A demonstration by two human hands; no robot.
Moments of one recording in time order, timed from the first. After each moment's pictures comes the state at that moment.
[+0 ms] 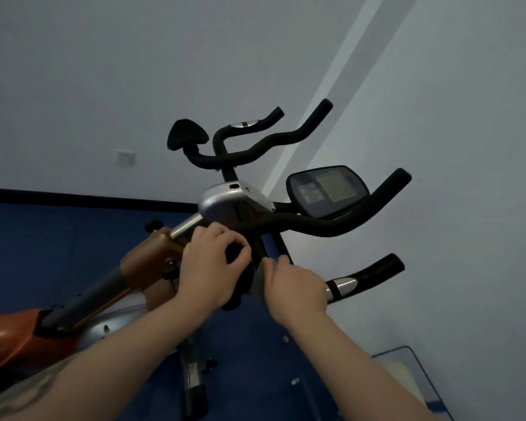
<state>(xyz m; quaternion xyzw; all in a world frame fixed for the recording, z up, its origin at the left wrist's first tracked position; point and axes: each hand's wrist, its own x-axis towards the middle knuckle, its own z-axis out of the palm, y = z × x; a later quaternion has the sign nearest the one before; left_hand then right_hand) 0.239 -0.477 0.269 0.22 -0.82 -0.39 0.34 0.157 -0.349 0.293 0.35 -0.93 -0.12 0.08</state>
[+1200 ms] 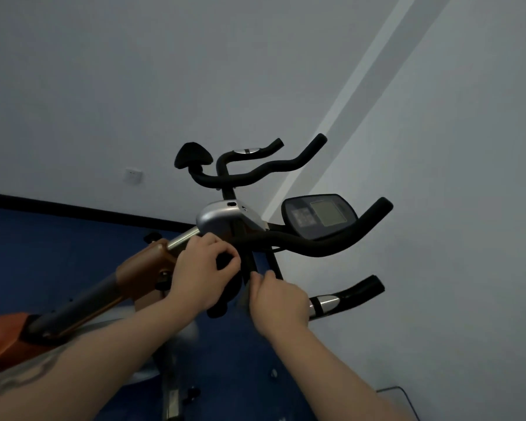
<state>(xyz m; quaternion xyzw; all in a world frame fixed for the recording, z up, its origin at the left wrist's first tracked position) 0.238 -0.476 0.268 0.23 -0.81 -0.39 0.36 0.159 -0.348 0.289 0.39 -0.90 -0.12 0.11</state>
